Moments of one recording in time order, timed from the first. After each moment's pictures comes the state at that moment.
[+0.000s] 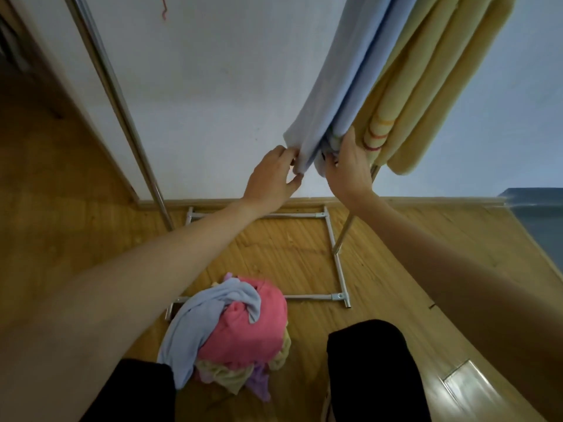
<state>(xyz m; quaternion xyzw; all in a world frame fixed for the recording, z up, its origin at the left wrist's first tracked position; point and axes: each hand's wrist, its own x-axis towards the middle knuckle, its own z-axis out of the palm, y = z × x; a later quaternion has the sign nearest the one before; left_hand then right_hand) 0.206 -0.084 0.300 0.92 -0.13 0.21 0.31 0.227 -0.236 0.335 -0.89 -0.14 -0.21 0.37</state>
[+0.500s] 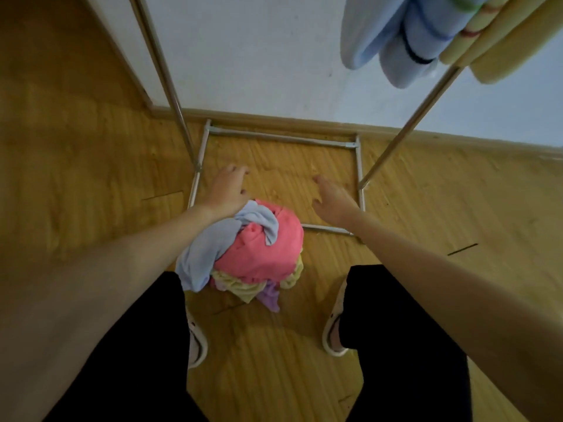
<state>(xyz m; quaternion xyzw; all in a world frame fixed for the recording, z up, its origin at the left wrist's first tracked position) 0.100 0.010 0.124 0.96 0.06 -0.05 0.27 0.149 -0.222 0.152 -0.94 -0.17 0.22 0.18</state>
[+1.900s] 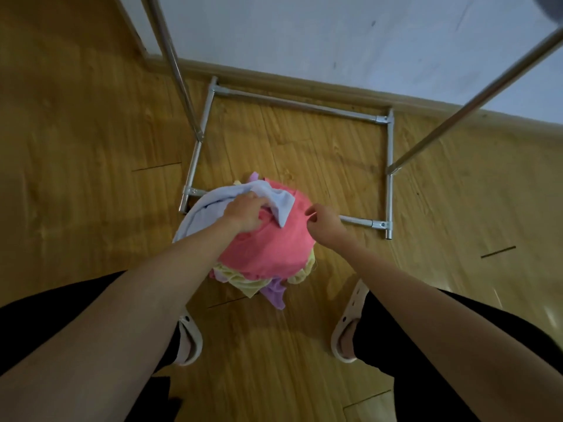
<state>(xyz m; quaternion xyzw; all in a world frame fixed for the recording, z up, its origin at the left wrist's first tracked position) 0.109 0.012 -0.057 0.94 0.03 -0.23 0.25 0.145 -0.192 -0.004 -0.90 -0.06 0.32 0.28</state>
